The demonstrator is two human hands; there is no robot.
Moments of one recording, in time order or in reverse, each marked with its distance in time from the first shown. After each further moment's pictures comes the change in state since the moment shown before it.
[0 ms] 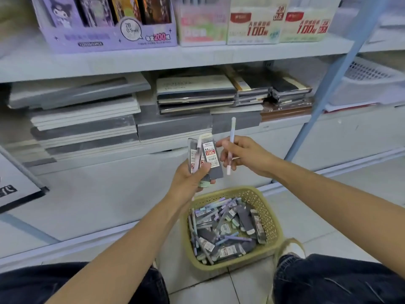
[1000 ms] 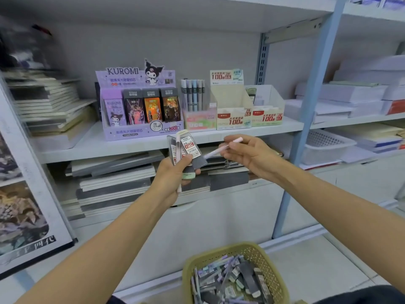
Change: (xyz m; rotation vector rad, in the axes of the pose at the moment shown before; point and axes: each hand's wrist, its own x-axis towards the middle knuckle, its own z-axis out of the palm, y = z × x) left_hand -0.027 0.164 -0.009 -0.090 0.060 0.238; right_hand -0.036 -0.142 -0.029 0.379 -0.021 -0.377
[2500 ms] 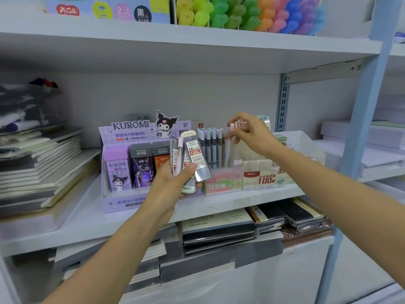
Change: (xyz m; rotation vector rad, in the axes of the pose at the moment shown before) left_hand 0.123 0.079 -0.027 0.037 -0.074 0.290; right_hand 0.199 -0.090 -0.005 -1.052 0.229 -0.340
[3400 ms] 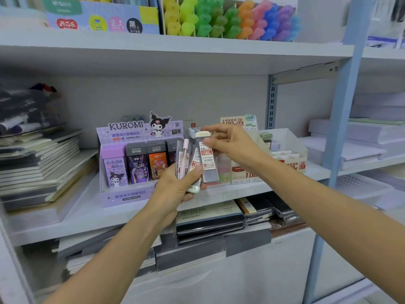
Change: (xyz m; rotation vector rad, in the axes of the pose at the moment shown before) left_hand -0.034 0.016 0.029 0.013 -0.097 -0.060; right_hand -0.059 -0.059 0.013 0.436 -0.112 0.041
